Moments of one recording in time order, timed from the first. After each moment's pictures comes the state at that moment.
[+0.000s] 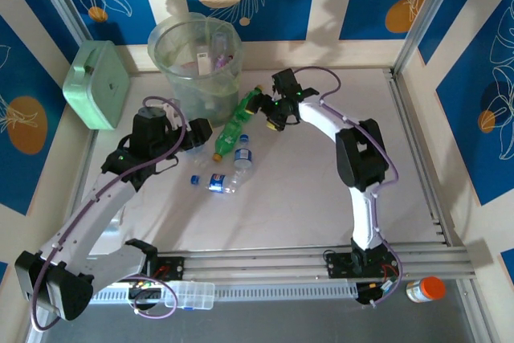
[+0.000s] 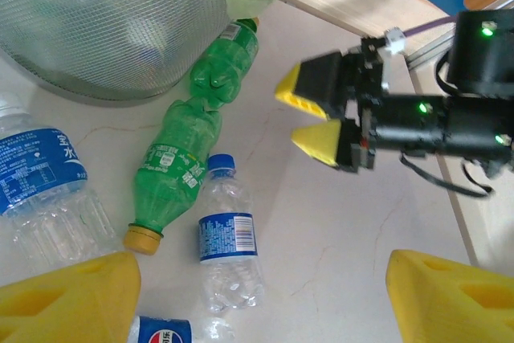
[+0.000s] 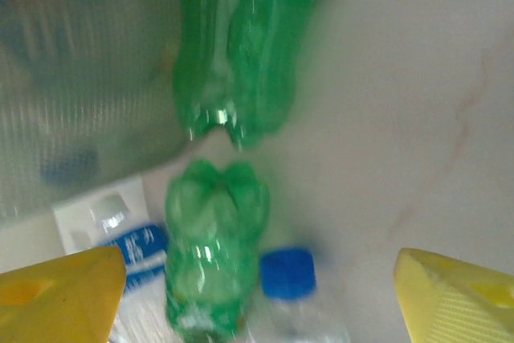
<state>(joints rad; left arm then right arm) -0.38 1.05 0.98 -0.47 0.16 -0.64 0.43 2.14 1.73 -0.51 -0.39 0.89</state>
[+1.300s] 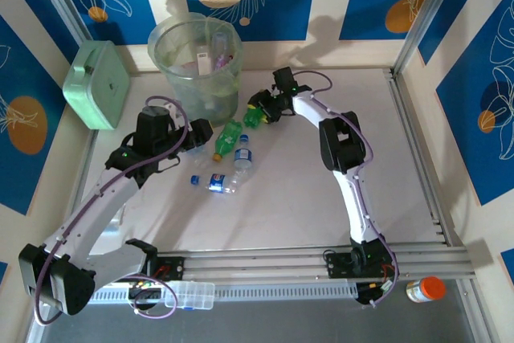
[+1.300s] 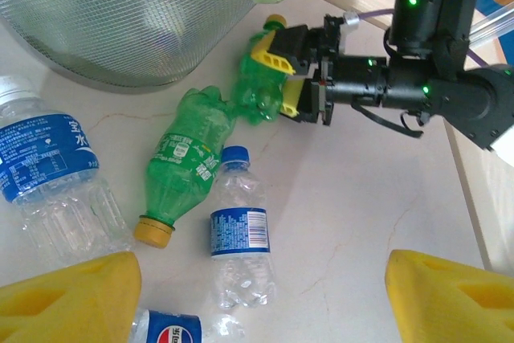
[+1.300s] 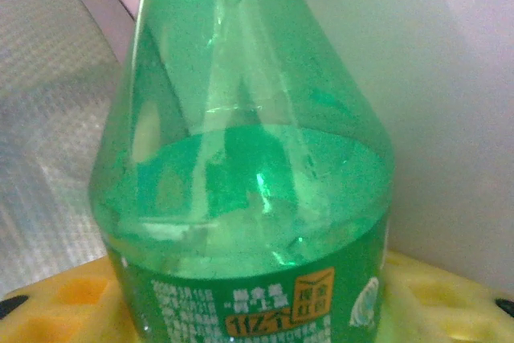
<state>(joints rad) -0.38 1.08 0.98 -0.47 0.15 -0.65 0.37 2.45 1.99 -0.48 -0.52 0.98</state>
